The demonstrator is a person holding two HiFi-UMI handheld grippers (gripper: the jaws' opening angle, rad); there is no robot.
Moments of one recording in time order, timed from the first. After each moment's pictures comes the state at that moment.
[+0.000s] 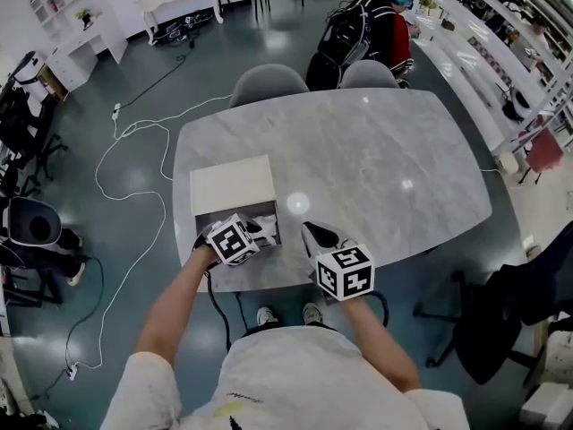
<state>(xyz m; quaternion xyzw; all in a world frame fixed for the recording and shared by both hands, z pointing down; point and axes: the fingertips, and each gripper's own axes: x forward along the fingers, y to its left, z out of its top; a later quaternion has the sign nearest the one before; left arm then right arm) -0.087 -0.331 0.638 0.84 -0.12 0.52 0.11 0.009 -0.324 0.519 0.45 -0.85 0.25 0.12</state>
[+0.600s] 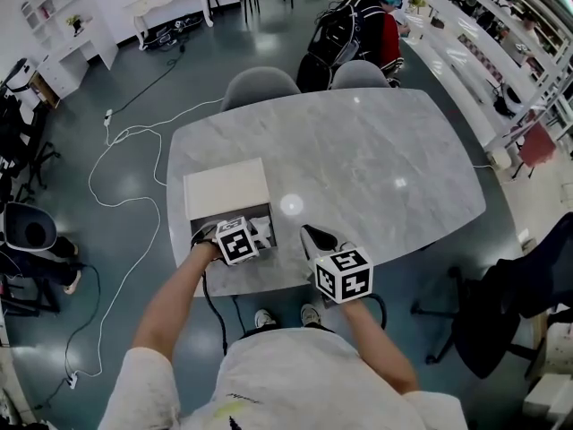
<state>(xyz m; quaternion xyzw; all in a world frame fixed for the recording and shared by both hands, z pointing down) -0.083 -0.334 0.659 0.81 -0.06 0.58 0.03 0.019 -0.321 0.523 0.47 -0.84 0.25 0.13</state>
